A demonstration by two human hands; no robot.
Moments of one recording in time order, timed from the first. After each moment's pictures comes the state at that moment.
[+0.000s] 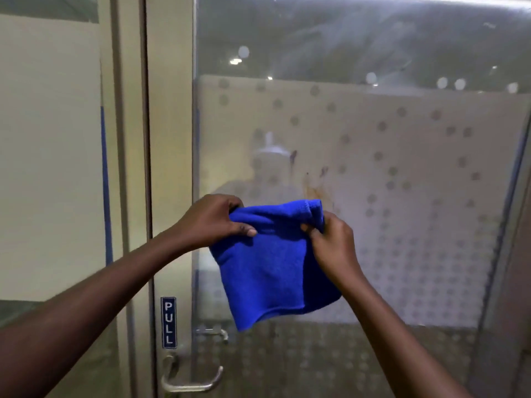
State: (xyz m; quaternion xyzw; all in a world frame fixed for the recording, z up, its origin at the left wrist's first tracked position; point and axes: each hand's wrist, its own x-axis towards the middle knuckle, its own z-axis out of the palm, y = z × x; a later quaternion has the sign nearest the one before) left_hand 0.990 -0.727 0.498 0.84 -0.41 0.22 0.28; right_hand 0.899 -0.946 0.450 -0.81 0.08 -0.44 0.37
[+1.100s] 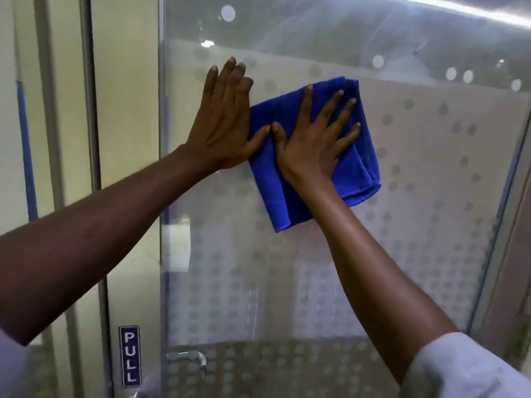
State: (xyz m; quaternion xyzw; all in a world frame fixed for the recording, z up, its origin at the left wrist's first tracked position) left_hand 1.093 -0.805 0.604 0.63 -0.43 0.62 0.17; right_hand 1.016 -0.950 0.577 -0.78 0.21 -0.59 -0.04
